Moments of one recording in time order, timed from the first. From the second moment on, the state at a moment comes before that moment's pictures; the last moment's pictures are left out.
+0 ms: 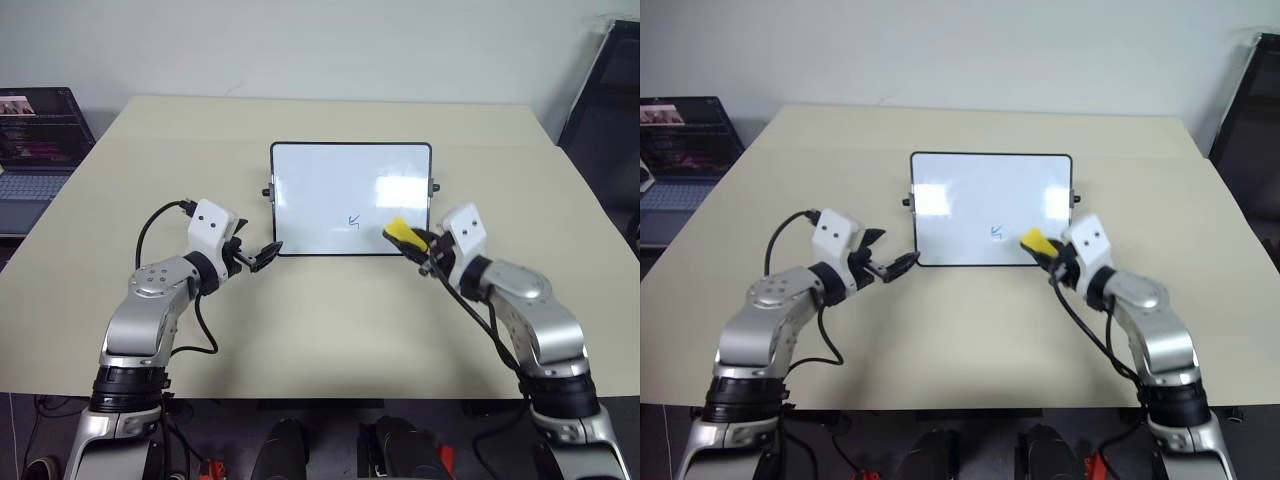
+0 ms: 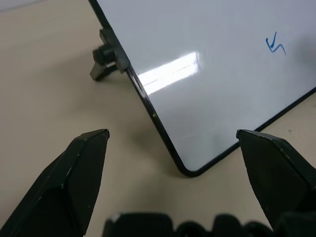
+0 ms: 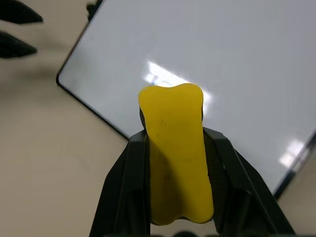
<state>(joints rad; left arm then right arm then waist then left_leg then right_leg) -0.37 0.55 0.09 -0.07 -0.25 0.52 -0.60 -0.31 -0.39 0.01 -0.30 0.18 0.61 0.61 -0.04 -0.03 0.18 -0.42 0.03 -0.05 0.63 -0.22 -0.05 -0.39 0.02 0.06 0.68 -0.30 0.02</state>
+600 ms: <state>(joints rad) -0.39 0.58 0.10 0.02 -0.24 0.42 -0.65 -0.42 -0.41 0.22 -0.20 0.03 0.44 0.57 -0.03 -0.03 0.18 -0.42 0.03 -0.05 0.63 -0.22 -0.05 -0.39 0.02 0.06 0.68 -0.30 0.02</state>
